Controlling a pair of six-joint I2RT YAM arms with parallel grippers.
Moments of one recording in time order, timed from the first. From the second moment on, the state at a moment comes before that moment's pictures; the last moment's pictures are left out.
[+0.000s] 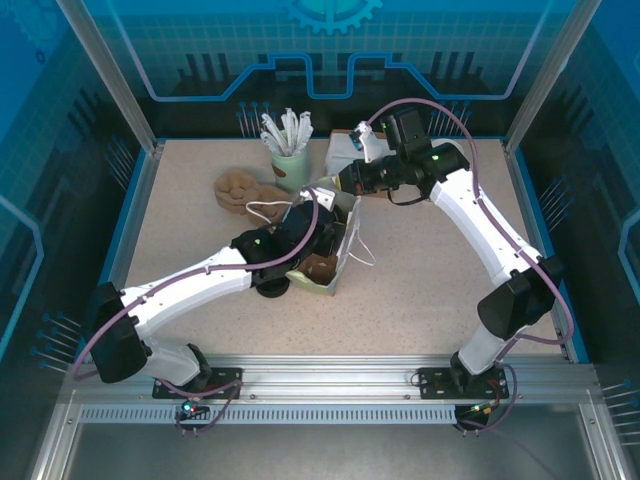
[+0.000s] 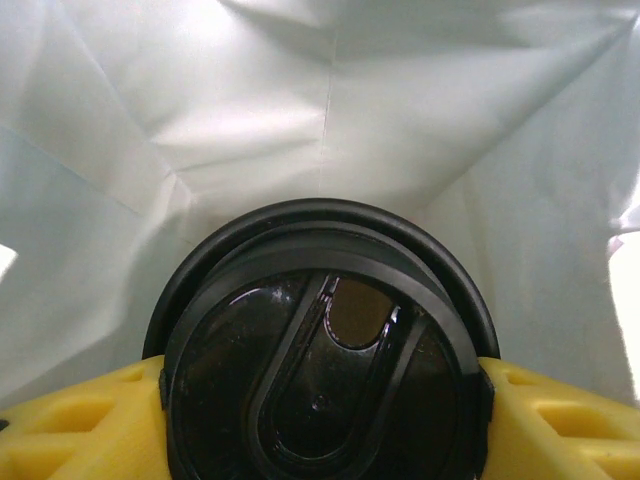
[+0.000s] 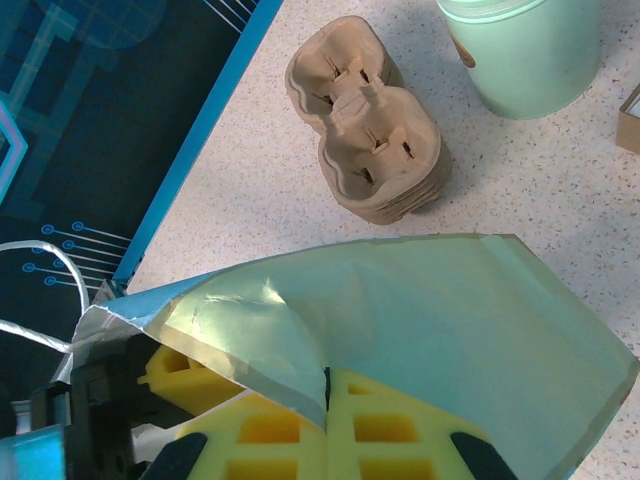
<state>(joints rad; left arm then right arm) -0.86 1.41 1.17 -0.42 -0.43 -0.35 0.46 1.67 1.78 -0.90 -0.53 0.28</state>
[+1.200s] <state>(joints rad) -0.85 1.48 1.19 -0.39 -0.45 -0.36 0.47 1.63 1.76 -0.87 -0.53 0.31</state>
